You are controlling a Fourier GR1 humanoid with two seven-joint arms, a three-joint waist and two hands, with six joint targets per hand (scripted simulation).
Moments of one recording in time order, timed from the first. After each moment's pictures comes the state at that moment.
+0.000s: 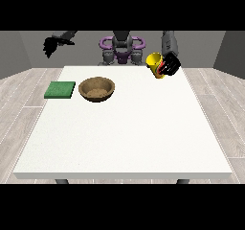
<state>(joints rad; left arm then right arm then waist) -0.65 0.34 0.04 -0.65 -0.41 0.45 -0.42 -0.16 -0.32 -0.30 -1.27 -0.22 0.38 -0.23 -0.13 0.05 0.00</state>
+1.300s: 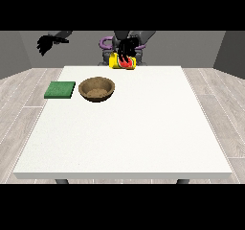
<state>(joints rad) -0.97 0.15 -0.52 -0.59 -1.24 0.38 0.31 -0.19 -0.39 -0.35 -1.05 -0.23 0.46 -0.30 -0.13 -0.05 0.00</state>
